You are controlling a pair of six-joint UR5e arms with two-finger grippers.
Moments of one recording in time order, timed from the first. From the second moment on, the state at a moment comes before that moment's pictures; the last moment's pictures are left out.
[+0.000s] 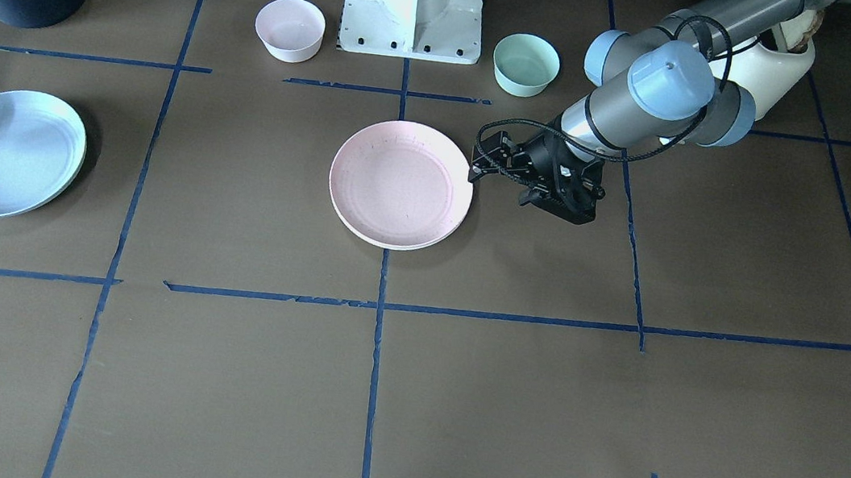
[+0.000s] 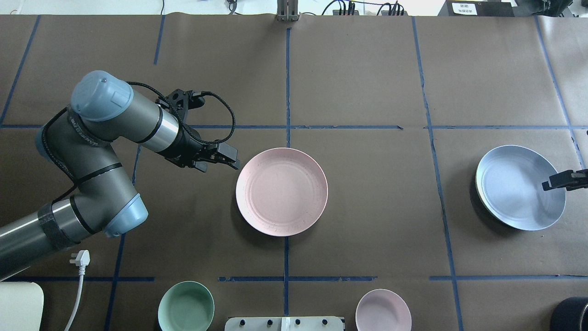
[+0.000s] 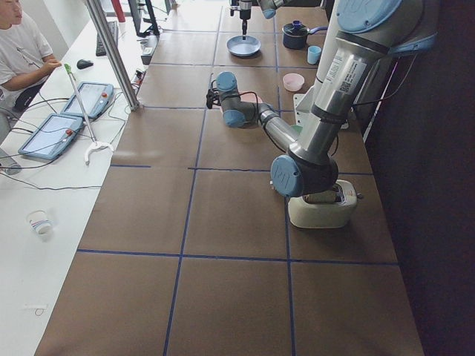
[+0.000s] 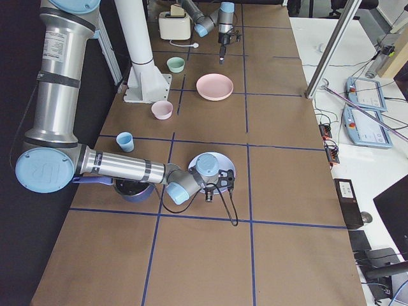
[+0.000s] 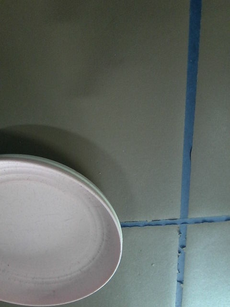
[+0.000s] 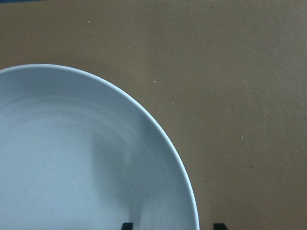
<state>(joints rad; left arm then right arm) -0.68 -2.04 -1.63 -2.20 -2.23 -1.23 1.10 -1.76 1.49 -0.72 2.32 0.71</state>
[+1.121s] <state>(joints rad) -0.71 -2.01 -1.69 -2.20 -2.23 -1.27 0.83 -1.41 1.61 -0.77 2.34 1.11</state>
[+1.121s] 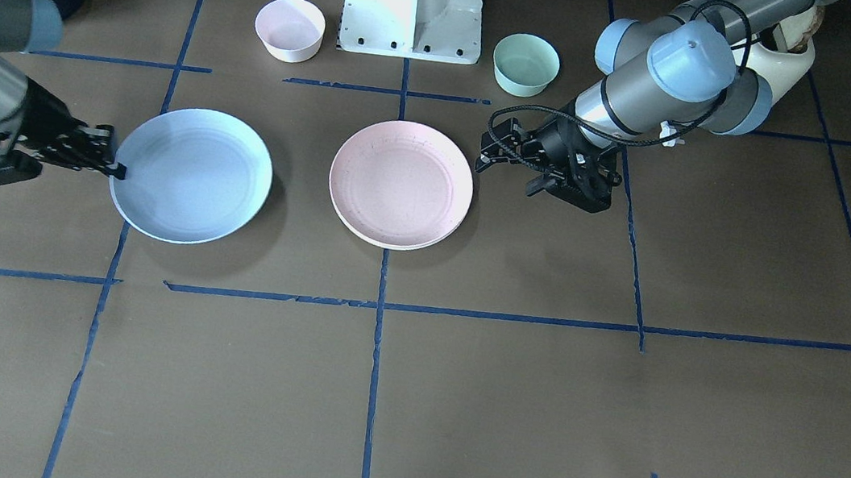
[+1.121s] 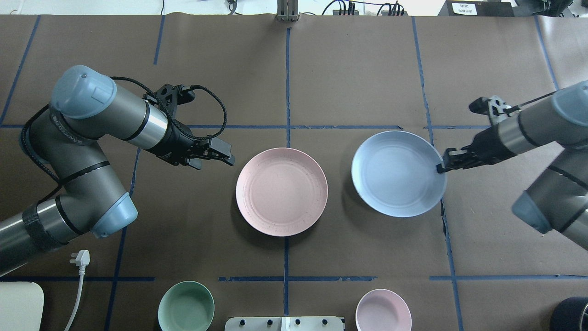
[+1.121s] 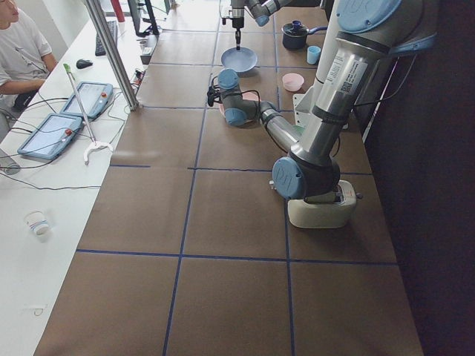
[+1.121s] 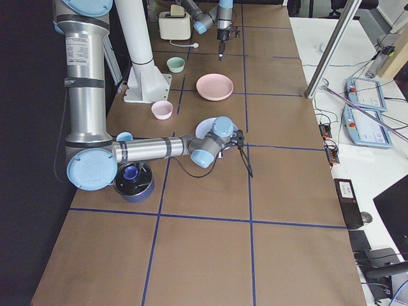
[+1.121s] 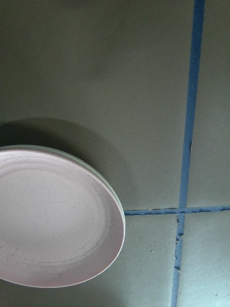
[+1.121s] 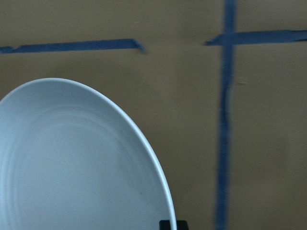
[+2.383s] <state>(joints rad) -0.76 -2.01 -1.69 -2.20 -2.23 -1.26 0.51 -1.11 1.66 -1.02 1.99 1.36</state>
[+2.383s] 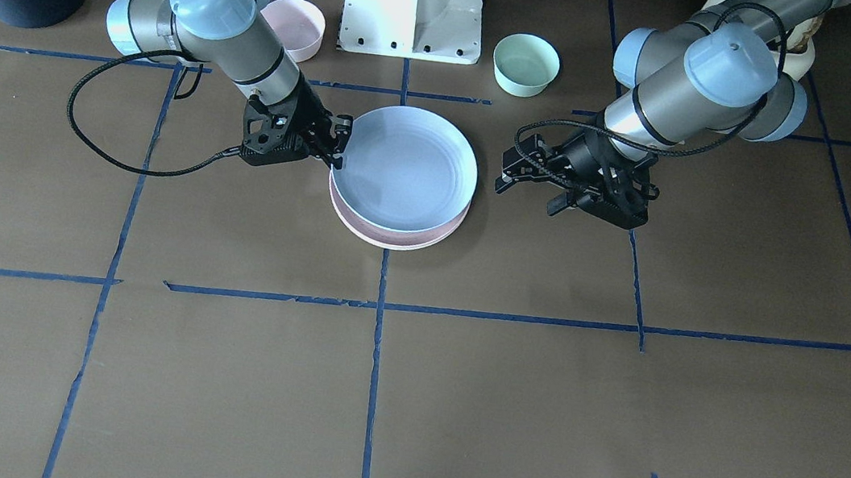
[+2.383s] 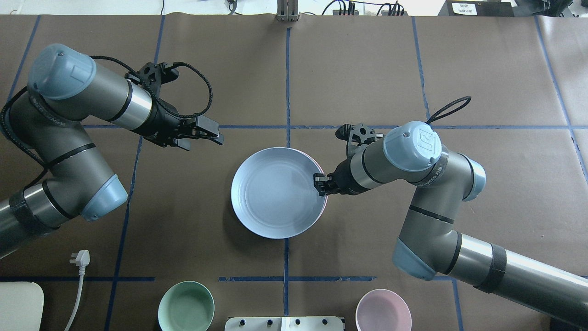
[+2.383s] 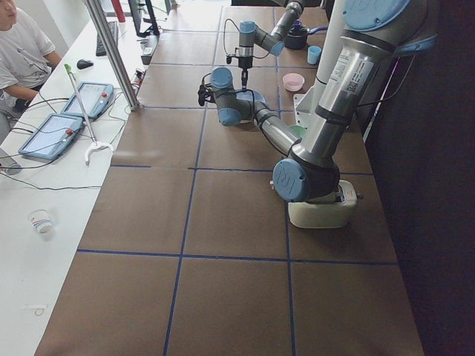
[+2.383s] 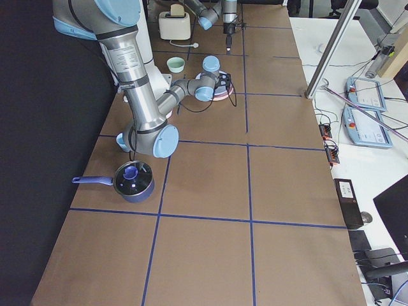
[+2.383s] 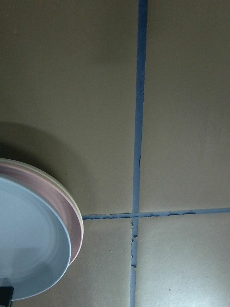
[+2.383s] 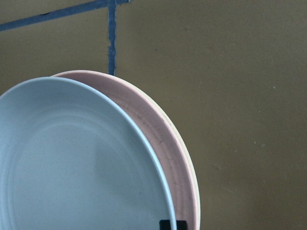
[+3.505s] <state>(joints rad) -0.93 -1.85 -1.68 -2.11 -2.23 -0.94 0.87 -1.39 1.78 -1.04 2.20 1.16</state>
